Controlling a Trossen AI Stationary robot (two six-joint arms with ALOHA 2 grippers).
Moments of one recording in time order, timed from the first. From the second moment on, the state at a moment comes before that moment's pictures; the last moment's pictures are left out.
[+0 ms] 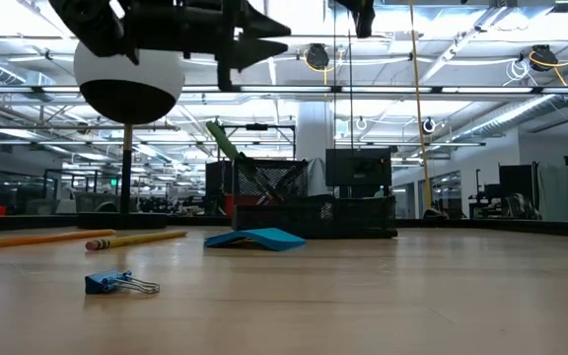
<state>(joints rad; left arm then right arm) 0.12 1.43 0.73 0.80 -0.09 -0.33 -0.05 1.23 0.91 0.35 -0.06 0.52</state>
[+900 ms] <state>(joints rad) -0.08 0.98 0.75 0.16 -0.40 -0.30 -0.04 1.23 0.91 0.36 -0.05 0.46</state>
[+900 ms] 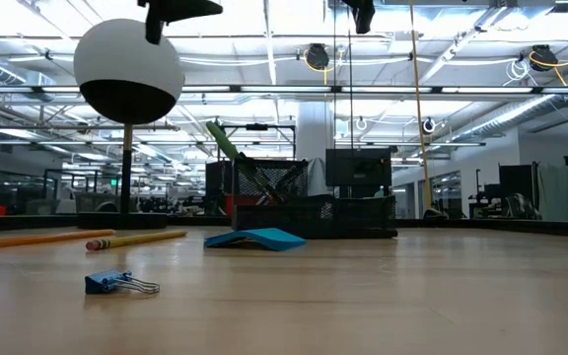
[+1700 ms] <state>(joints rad) -0.16 1.08 1.26 -0.72 -0.39 -0.57 -0.03 1.23 0.91 0.34 -0.05 0.36</state>
